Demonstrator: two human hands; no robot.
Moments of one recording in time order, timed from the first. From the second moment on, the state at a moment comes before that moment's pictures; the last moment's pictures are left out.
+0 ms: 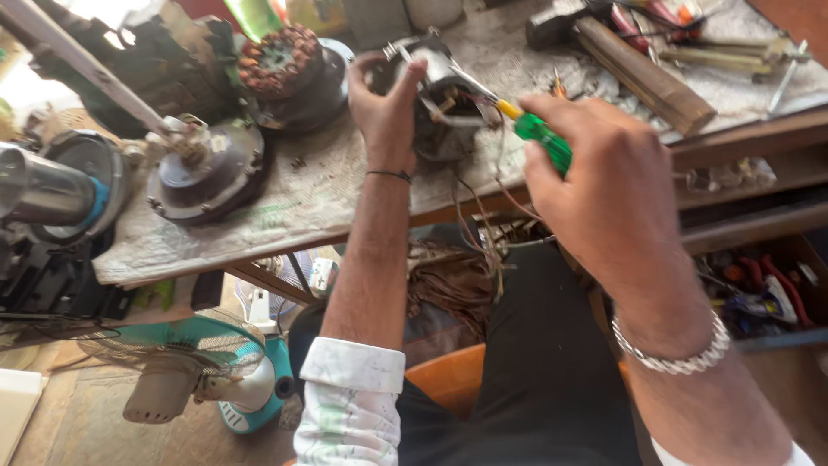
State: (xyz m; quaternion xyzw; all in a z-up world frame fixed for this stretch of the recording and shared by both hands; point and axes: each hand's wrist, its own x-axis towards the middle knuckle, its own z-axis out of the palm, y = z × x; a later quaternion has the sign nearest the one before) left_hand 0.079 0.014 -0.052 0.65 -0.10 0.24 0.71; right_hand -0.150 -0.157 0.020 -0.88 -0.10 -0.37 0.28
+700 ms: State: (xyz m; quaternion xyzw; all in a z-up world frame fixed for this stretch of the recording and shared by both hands) left_hand 0.068 0.042 -0.089 0.69 -0.29 0.21 0.62; right_hand -0.145 -0.132 -0.005 -0.87 -0.12 -0.44 0.19
